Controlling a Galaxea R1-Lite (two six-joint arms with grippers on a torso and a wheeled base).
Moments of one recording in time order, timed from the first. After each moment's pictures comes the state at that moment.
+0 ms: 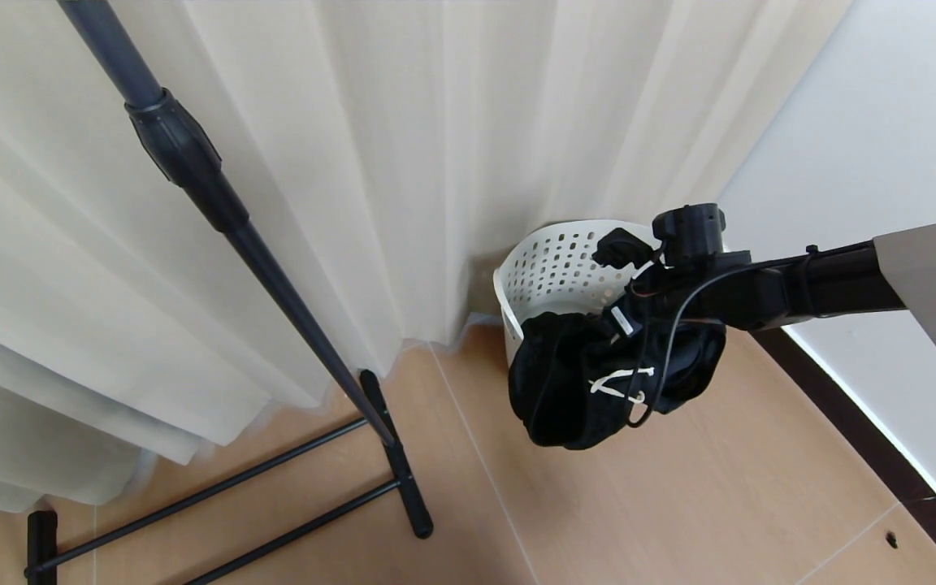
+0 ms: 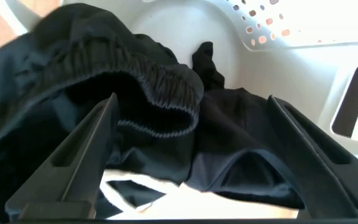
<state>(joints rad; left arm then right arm) 0.00 0.01 -0.01 0.02 0.02 -0.02 0.26 2.23 -1.61 -0.05 -0.06 -0.42</state>
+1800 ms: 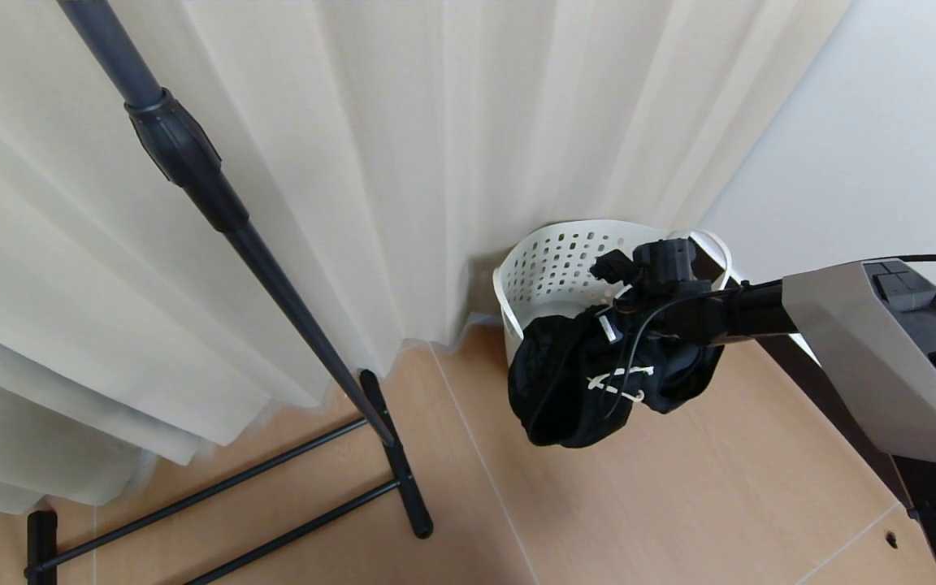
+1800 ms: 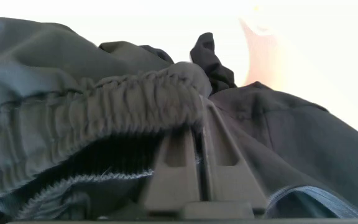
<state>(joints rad) 0.00 0.01 -0.01 0.02 0.02 -0.02 0.20 2.49 -1.84 -0.09 -0.06 -0.27</state>
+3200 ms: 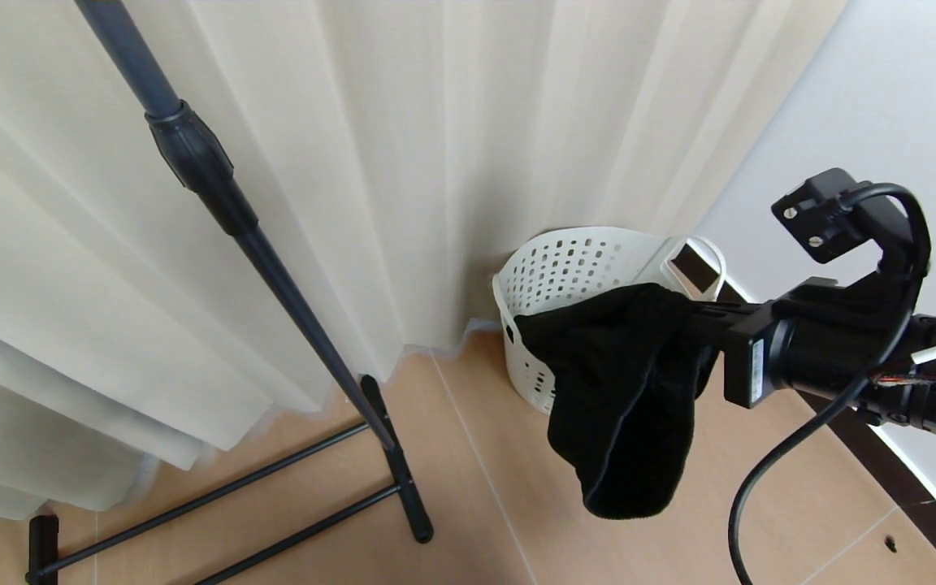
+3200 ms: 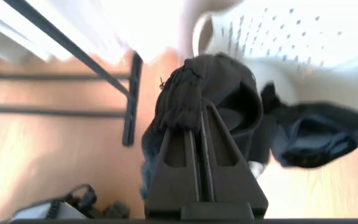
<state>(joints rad) 0.00 0.01 -0.01 0.03 0.01 -0.01 0.59 1.39 -0.83 -0.28 -0.10 -0.01</state>
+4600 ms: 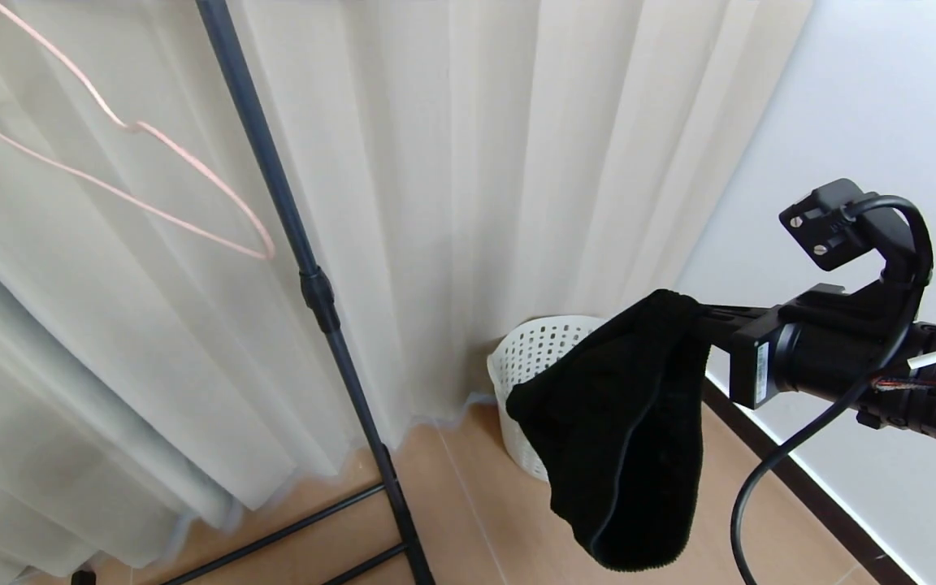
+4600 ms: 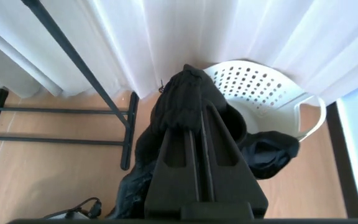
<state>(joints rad) 0.00 0.01 -0.01 0.03 0.01 -0.01 0.55 1.40 -0.79 -0.32 -0.09 -0.01</state>
